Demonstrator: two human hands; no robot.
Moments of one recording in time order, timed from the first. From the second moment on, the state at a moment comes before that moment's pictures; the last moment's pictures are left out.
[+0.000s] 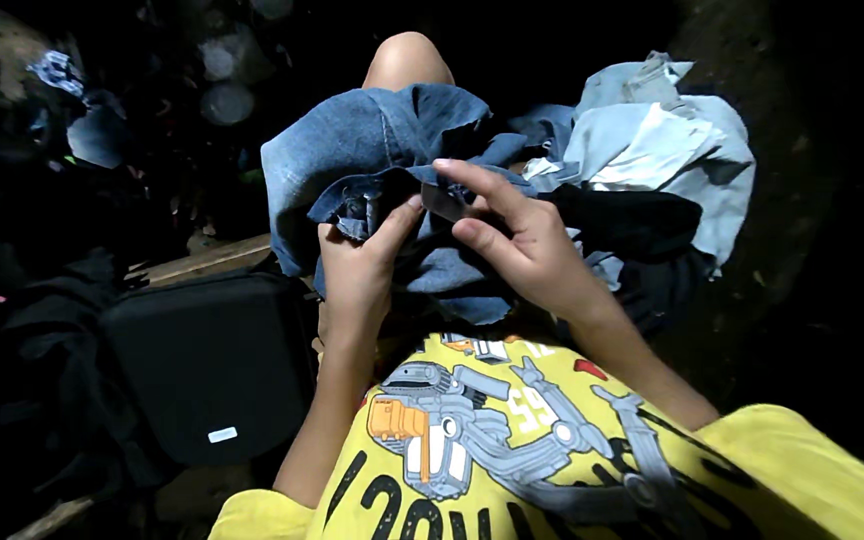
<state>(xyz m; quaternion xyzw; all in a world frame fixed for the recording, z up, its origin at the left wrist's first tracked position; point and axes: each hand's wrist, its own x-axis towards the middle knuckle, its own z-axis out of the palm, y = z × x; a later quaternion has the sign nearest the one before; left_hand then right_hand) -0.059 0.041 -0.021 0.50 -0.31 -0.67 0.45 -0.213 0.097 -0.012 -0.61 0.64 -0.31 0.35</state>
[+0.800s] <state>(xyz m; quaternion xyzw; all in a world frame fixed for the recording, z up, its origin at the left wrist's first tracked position) -0.060 0.049 -0.026 0.50 -0.29 -0.67 0.47 -0.222 0.112 -0.024 -0.62 0.65 -0.30 0.31</state>
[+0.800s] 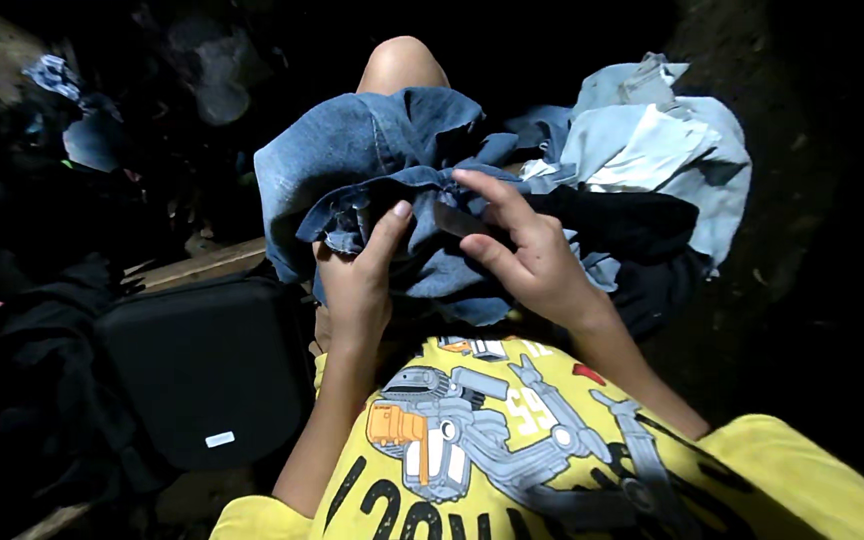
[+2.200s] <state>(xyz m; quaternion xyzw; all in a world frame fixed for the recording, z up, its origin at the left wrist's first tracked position) -0.054 0.047 -0.028 0.46 -0.39 -0.66 0.46 -0.224 0.079 -0.003 -0.57 0.55 -0.37 0.48</state>
